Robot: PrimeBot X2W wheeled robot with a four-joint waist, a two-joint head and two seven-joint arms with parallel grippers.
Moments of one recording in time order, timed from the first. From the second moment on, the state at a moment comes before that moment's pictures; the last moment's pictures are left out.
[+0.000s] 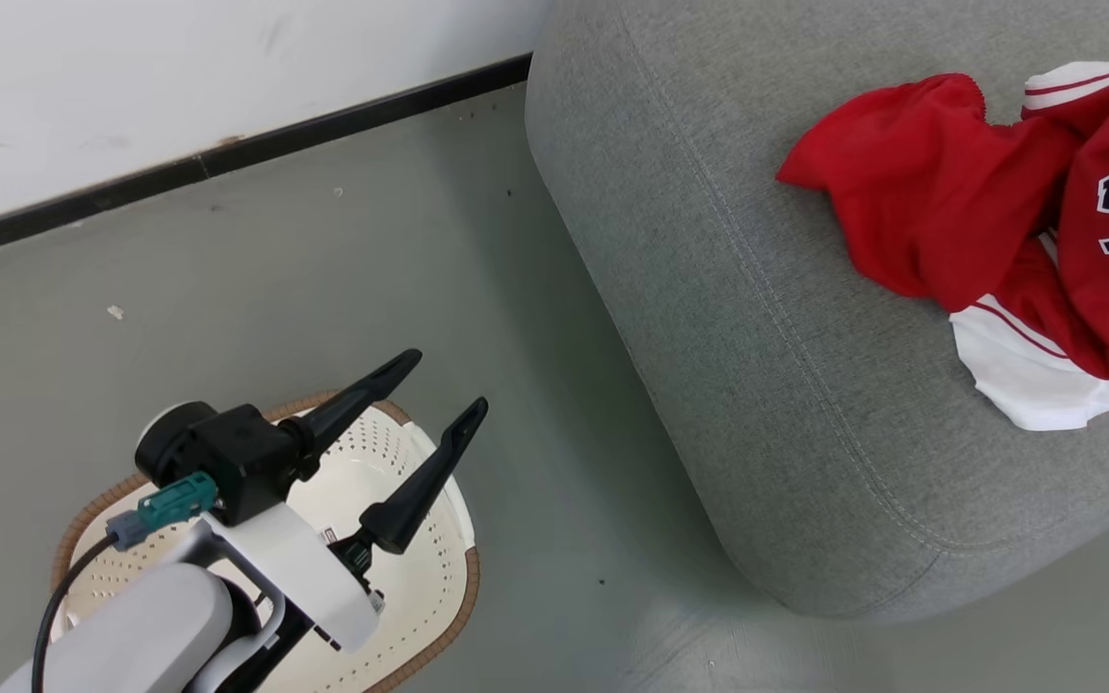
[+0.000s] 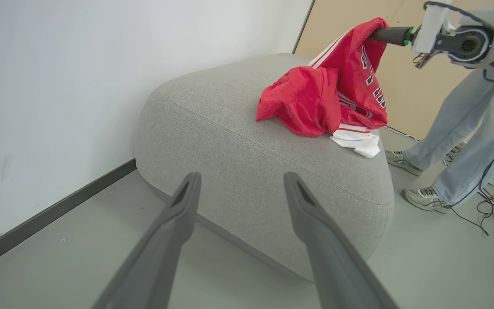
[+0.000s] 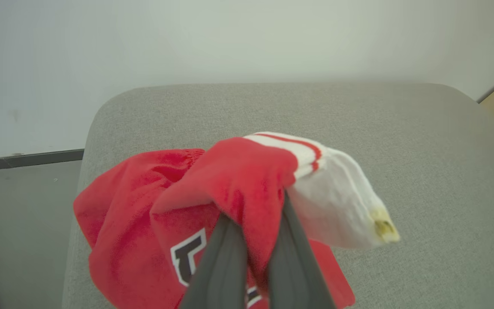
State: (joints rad) left arm -0.49 0.54 -0.79 -0.15 -0.76 0.00 -0.11; right arm -0.78 -0.51 0.25 0.61 0.43 0.12 -0.09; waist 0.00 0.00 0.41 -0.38
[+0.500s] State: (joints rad) left arm -0.54 0.55 -0.76 -0.16 -0.75 -0.02 -0.12; right arm -0.81 -0.54 0.34 0.69 0.44 0.12 0.02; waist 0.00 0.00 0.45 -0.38
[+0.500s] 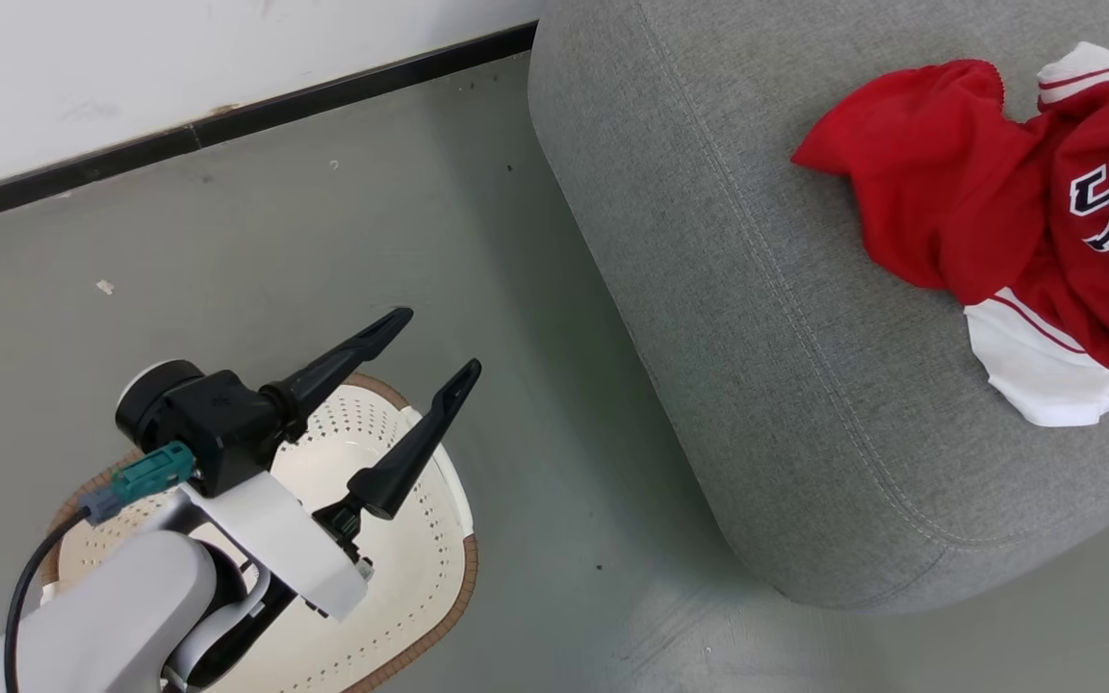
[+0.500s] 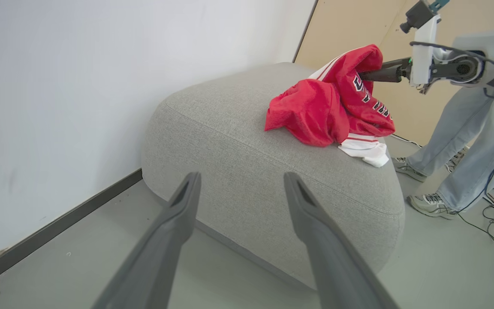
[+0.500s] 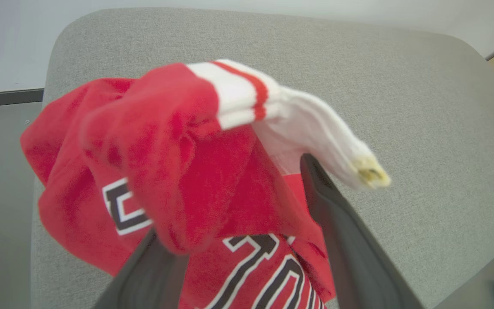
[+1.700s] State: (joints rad) left arm -0.46 0.54 -0.66 -0.03 -0.81 0.01 -0.23; right arm -0.74 -0.69 0.42 0.40 0.75 0.12 -0.05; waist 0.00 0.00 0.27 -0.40
